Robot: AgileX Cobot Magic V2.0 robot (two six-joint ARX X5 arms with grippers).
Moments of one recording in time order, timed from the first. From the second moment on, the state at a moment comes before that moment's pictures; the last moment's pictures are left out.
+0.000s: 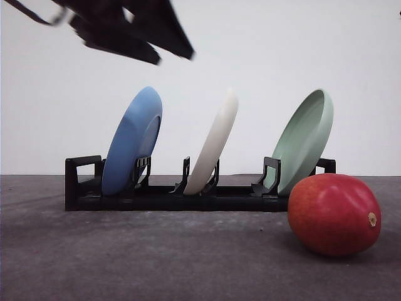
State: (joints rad) left_arx -0.74 1.22 0.82 0.04 0.02 0.17; right_arx 0.37 0.44 0.65 -0.63 -0.16 -0.01
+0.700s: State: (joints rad) left_arx -0.80 1.70 1.10 0.20 -0.21 0.11; right_arx 0.37 0.44 0.65 -0.63 -0.16 -0.01
